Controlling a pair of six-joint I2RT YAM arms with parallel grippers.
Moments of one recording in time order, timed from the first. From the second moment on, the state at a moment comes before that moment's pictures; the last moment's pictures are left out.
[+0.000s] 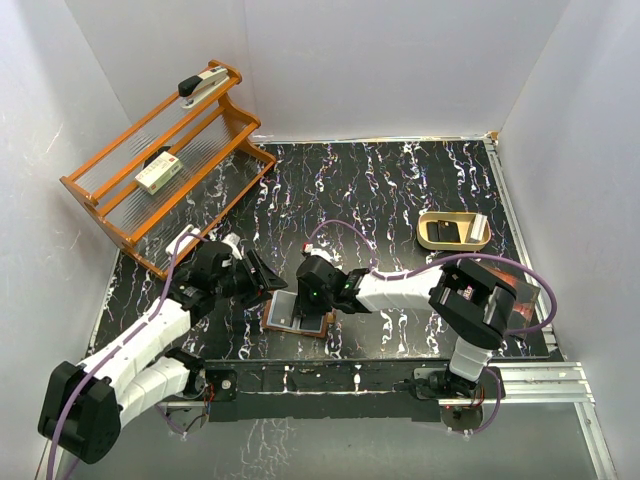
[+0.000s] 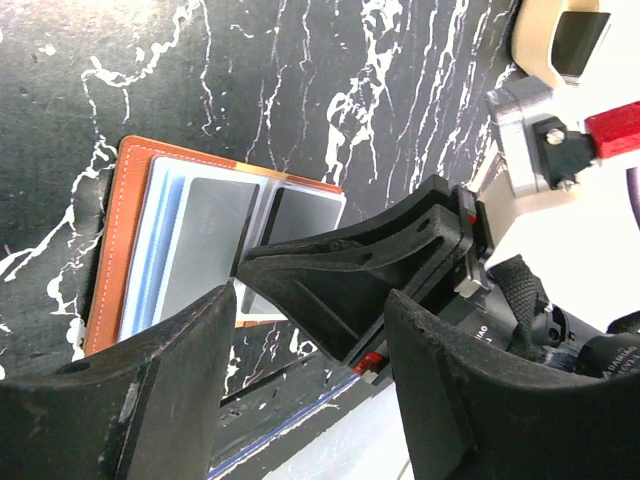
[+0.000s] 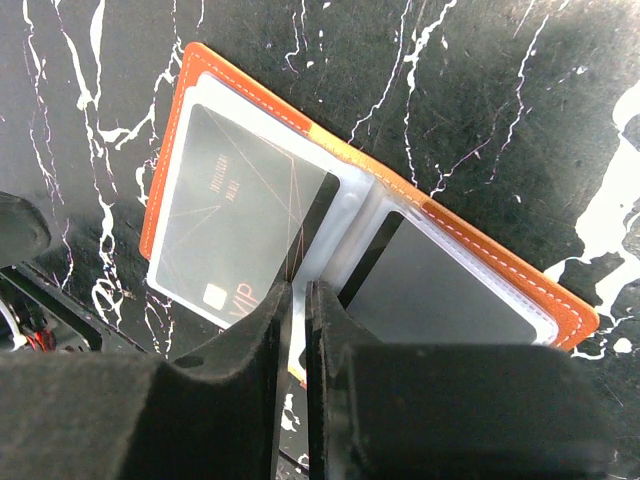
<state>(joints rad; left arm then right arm) -0.45 0.94 0.48 -0.28 0.34 -0.99 1.05 1.73 0.91 -0.08 0.00 0.88</state>
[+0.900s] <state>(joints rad) -0.45 1.11 0.46 -0.21 0.34 -0.90 1.04 1.73 0.89 -0.03 -0.01 0.88</state>
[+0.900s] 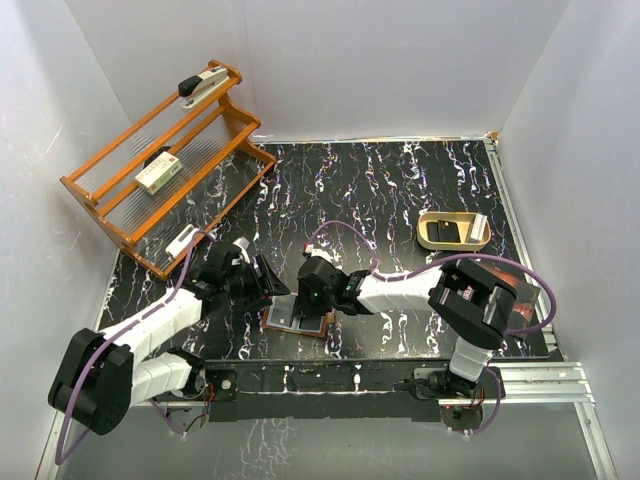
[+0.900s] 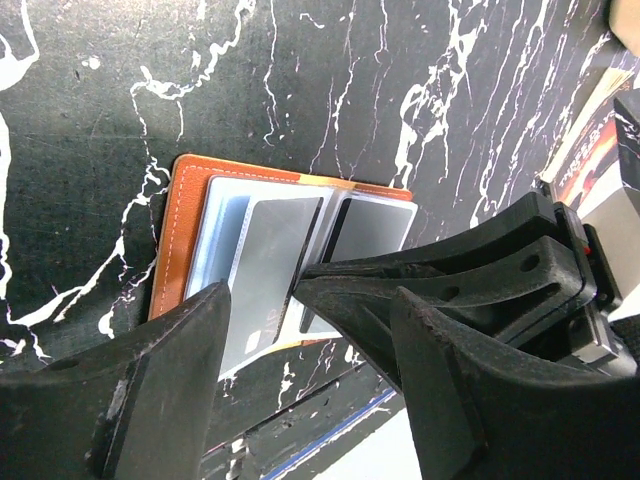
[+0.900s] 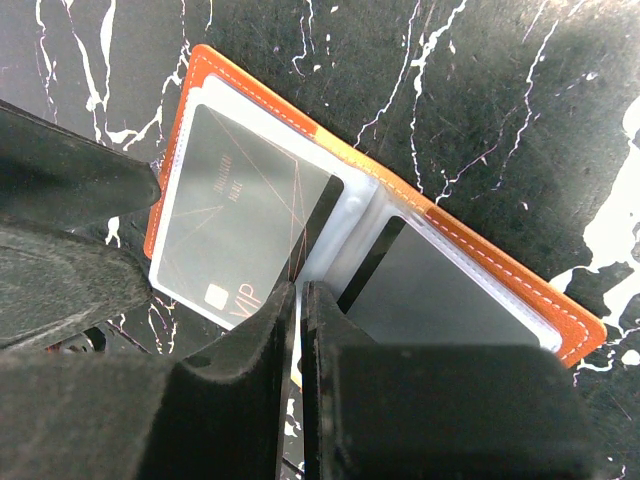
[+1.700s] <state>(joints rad) -0.45 1.13 0.41 -0.16 0.40 -0.89 1.04 1.73 0.89 -0.03 -0.01 0.88</state>
